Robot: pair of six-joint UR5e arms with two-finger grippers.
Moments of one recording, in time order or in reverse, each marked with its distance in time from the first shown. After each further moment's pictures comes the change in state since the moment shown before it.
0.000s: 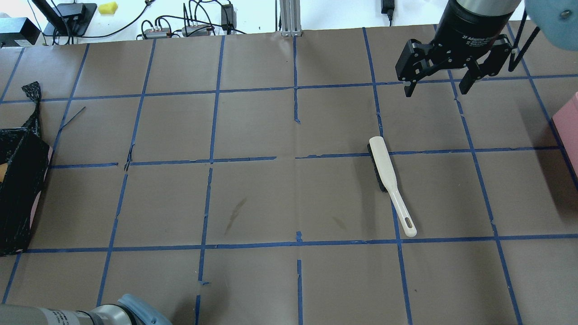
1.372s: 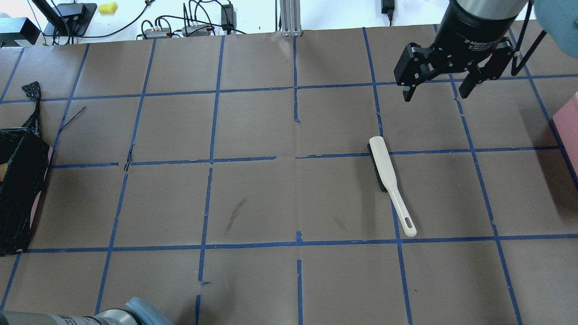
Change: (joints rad) left arm -0.081 0.041 0.072 -0.189 -0.028 -0.106; right arm 0.011 -0.037 0.014 0.010 0.005 -0.010
